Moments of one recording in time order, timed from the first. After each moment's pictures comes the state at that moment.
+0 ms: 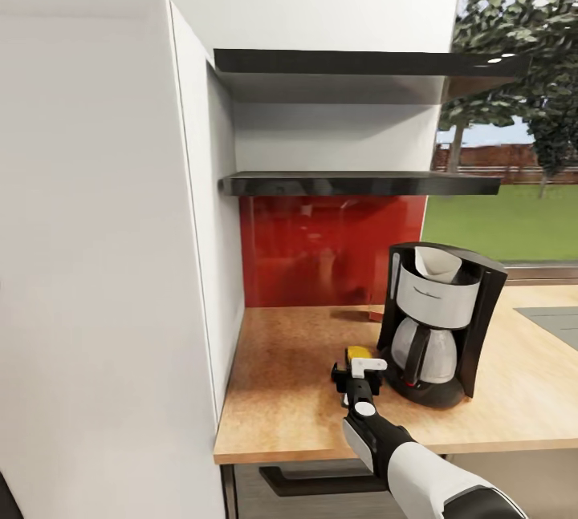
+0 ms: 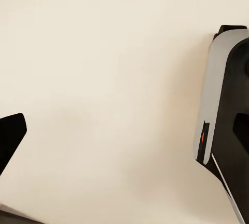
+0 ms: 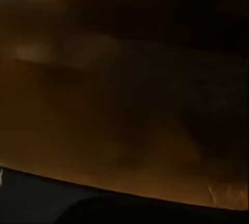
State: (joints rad) left arm 0.01 0.17 -0.33 -0.05 0.36 -0.04 0.15; right arm -0.72 0.15 0.23 -0.22 -0.12 -0.27 -0.37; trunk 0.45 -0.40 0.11
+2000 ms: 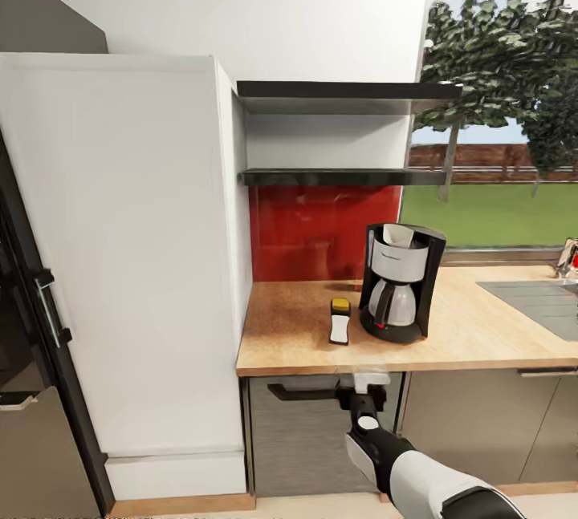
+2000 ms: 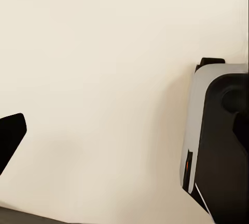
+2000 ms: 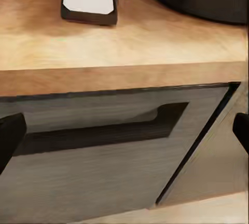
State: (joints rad) left arm 0.01 0.17 -0.33 -0.14 0.36 -0.04 0.15; right arm -0.72 0.15 0.23 -0.12 -0.12 -0.28 -0.37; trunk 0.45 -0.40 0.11
